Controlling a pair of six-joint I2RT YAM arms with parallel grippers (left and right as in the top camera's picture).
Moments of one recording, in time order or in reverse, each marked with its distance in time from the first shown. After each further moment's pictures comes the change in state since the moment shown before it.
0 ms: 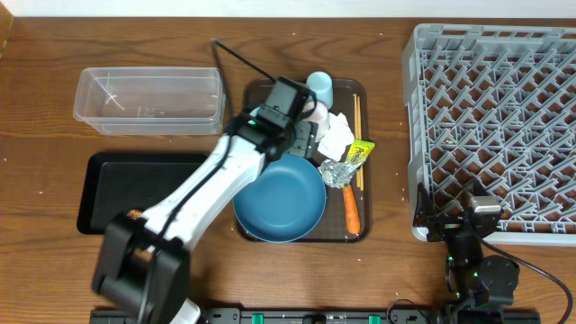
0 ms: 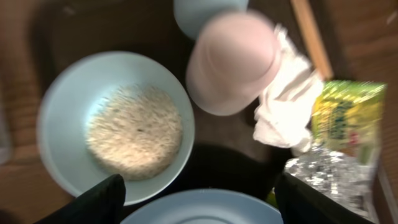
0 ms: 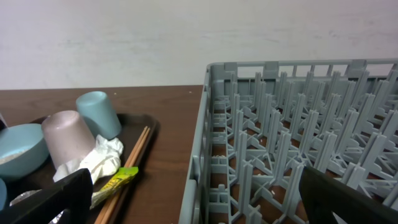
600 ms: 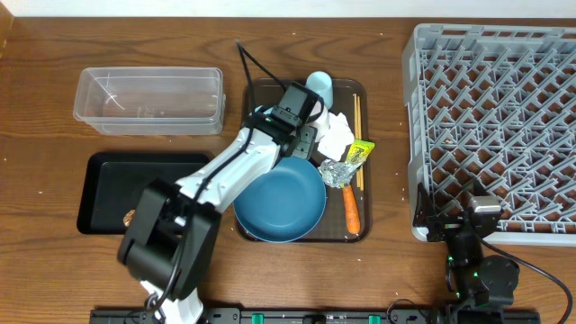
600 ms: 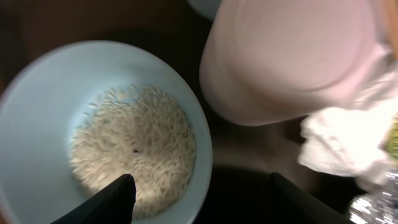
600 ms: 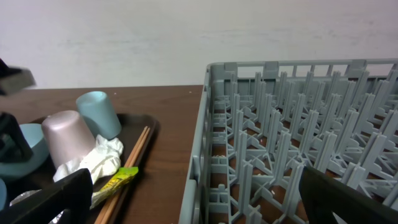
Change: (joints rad) left arm -0.001 0.158 0.000 0.087 -0.063 0.034; right arm 0.000 0.000 0.000 0.000 0.000 0.000
